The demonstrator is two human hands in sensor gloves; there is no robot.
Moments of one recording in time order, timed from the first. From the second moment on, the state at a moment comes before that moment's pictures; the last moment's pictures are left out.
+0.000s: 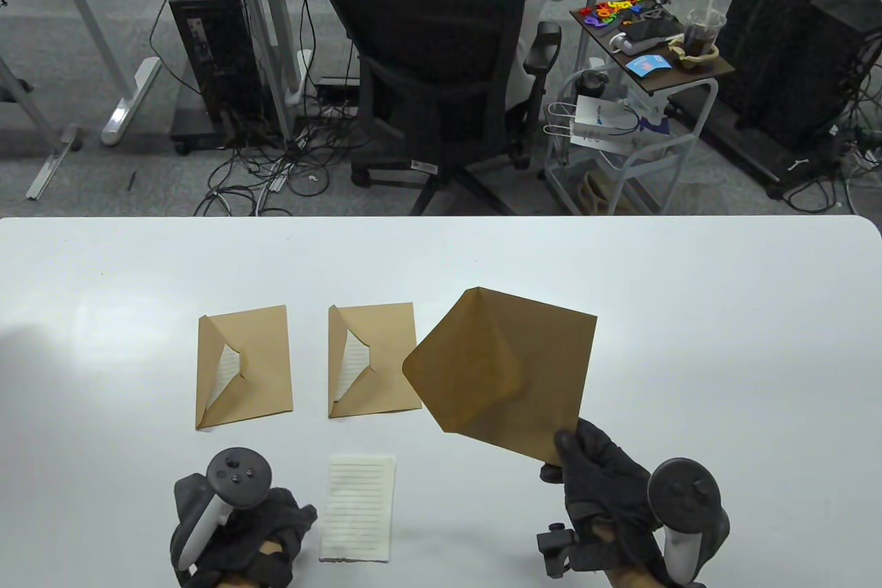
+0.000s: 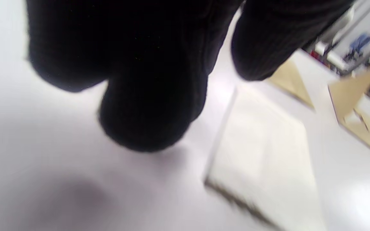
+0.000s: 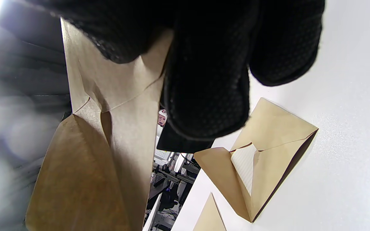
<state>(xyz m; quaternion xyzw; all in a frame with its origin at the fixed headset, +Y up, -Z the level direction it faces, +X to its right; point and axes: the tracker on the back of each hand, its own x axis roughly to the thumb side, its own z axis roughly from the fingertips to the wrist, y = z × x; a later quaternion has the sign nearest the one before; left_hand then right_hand) -0.262 -0.735 -0.219 -0.19 0.12 0.25 0.94 0.197 -0.705 -0.230 -0.08 -0.11 0.82 0.55</state>
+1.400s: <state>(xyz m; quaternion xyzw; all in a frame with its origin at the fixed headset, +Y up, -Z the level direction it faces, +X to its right) -0.270 -0.739 -0.230 -0.01 0.02 0.05 1.00 0.196 -0.743 -0.215 -0.10 0.15 0.90 0.40</state>
